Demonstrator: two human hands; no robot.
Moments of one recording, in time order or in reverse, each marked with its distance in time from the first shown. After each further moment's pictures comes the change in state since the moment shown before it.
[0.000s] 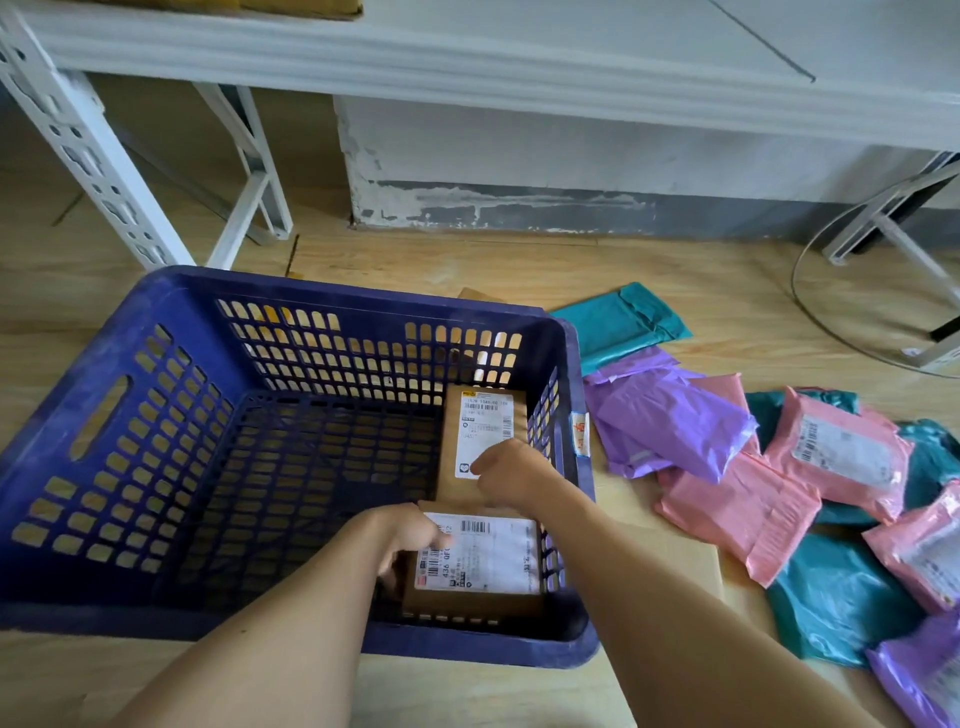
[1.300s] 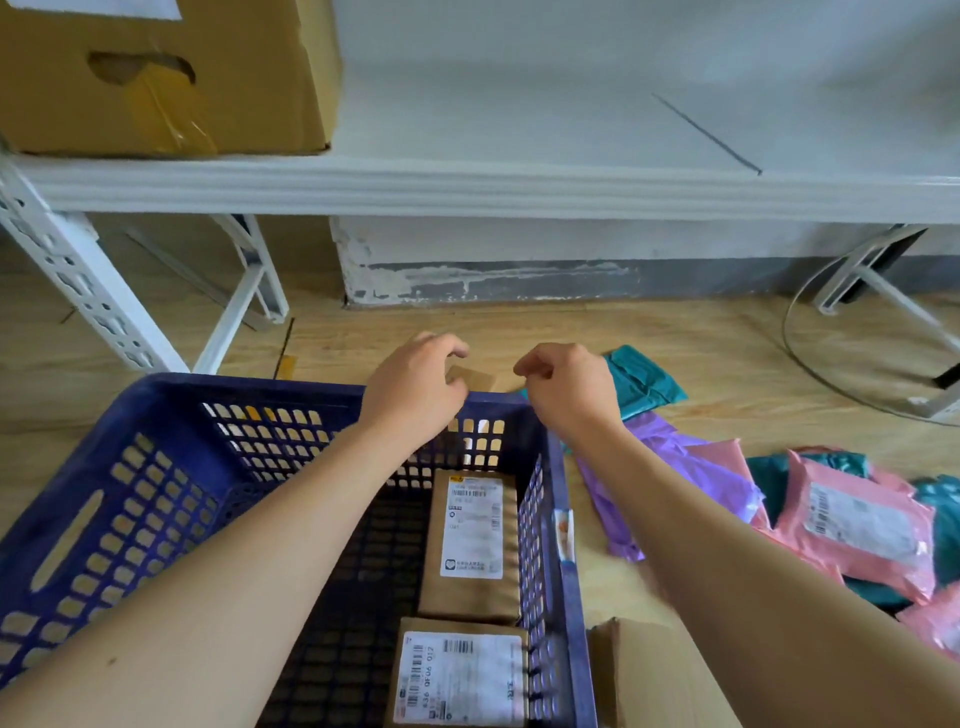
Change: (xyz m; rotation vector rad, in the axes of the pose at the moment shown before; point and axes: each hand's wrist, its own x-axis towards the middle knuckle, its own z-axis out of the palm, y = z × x) left_hand -0.089 0.157 -0.067 0.452 0.964 0.923; right_hand -0.004 0.004 -0.147 0.313 0.819 -0.226
